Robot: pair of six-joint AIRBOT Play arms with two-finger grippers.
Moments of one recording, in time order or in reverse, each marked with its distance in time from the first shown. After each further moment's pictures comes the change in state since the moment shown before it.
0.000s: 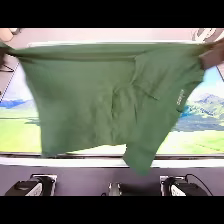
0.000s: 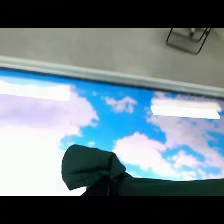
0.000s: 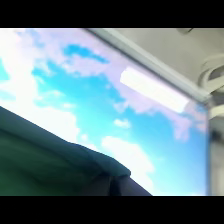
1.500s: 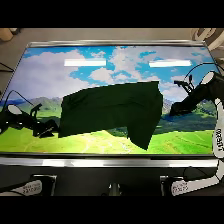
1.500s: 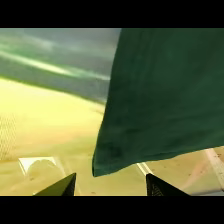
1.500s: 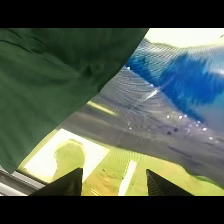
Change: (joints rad) left arm 0.270 -0.410 -0.524 -0.280 -0.467 0.233; right arm -0.249 -0.473 -0.170 0.303 0.579 -0.036
